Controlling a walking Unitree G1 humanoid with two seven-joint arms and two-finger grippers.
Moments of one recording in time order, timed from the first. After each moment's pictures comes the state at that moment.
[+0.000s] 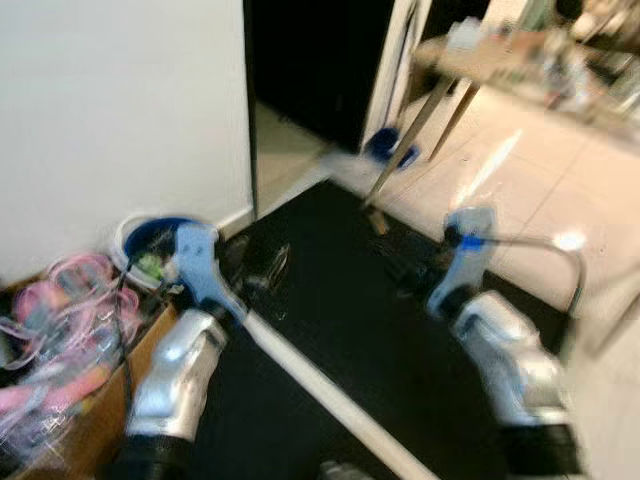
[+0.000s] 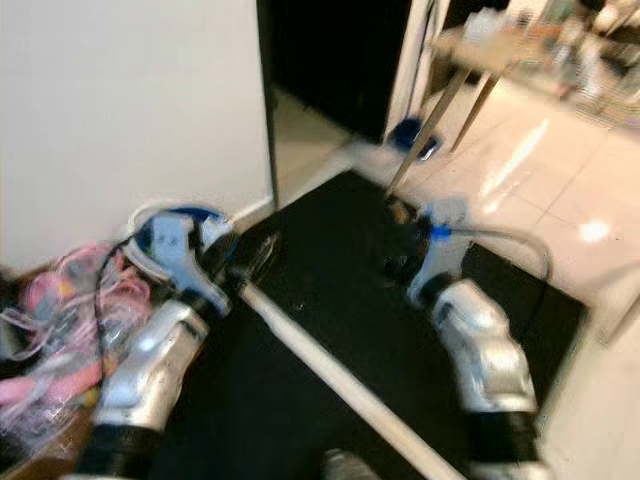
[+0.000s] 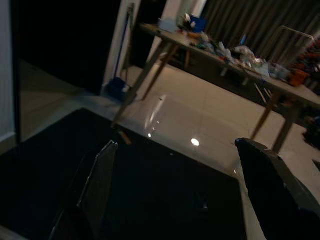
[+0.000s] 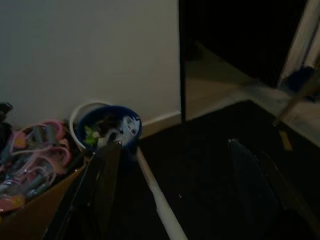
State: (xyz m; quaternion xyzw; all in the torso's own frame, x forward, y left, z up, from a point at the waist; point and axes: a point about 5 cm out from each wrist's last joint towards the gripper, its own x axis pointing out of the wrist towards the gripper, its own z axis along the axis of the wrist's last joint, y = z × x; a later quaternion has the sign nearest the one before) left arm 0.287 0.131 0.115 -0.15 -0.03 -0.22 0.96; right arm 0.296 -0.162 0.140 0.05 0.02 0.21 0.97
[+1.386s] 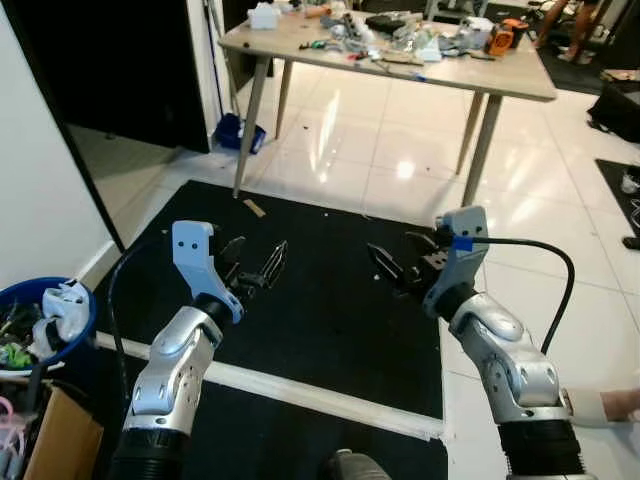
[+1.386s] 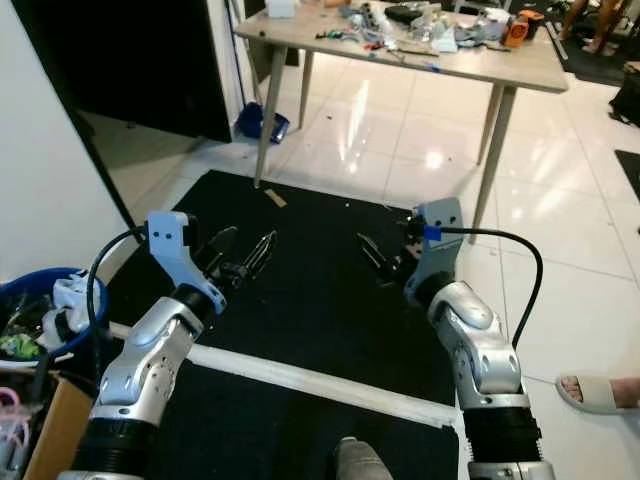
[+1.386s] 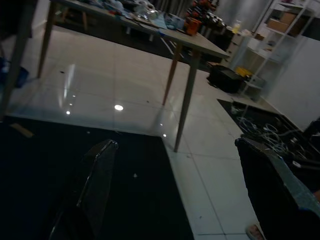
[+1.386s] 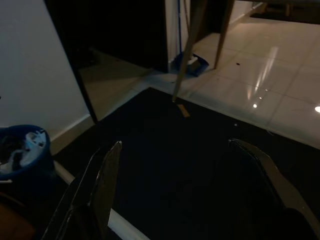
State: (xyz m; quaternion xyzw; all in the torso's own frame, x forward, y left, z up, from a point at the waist) left arm 0.287 0.131 0.116 -0.16 -0.01 -0.23 0.96; right arm 0.297 -0.163 0.137 0.03 0.03 0.21 0.98
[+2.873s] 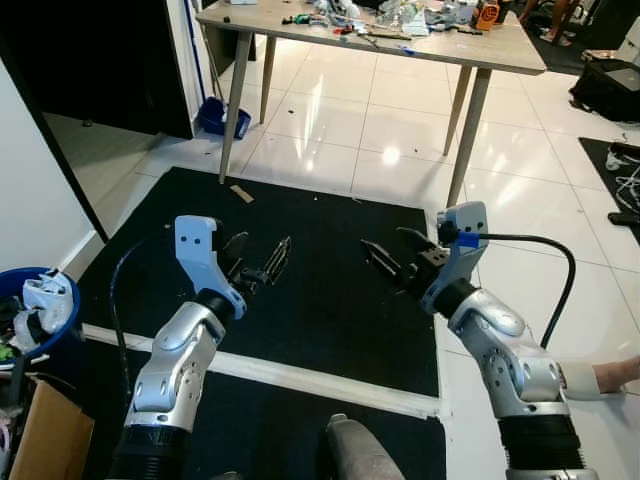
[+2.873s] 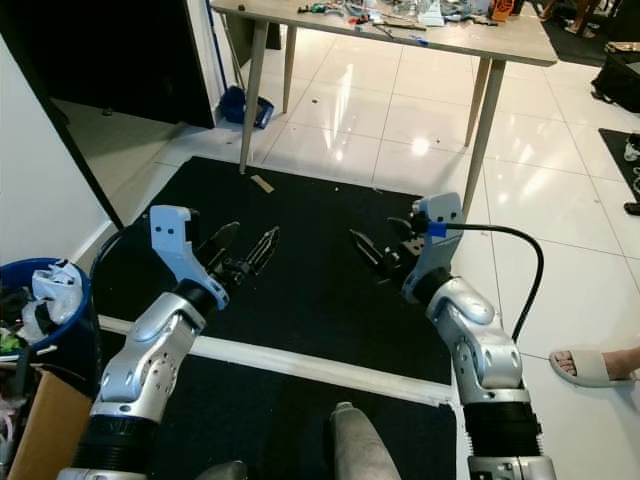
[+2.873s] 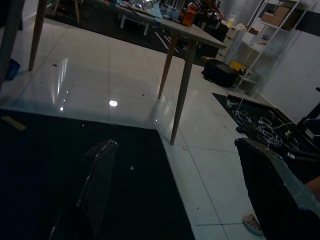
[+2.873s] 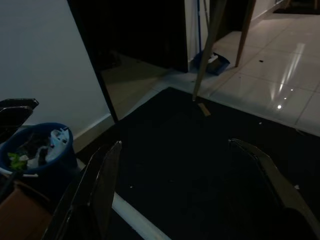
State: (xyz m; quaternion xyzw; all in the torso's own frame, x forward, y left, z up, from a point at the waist) left arm 0.286 0.128 0.120 -0.15 -0.02 -0.23 0.96; right arm 0.295 -0.161 0.139 0.07 0.02 0.26 0.96
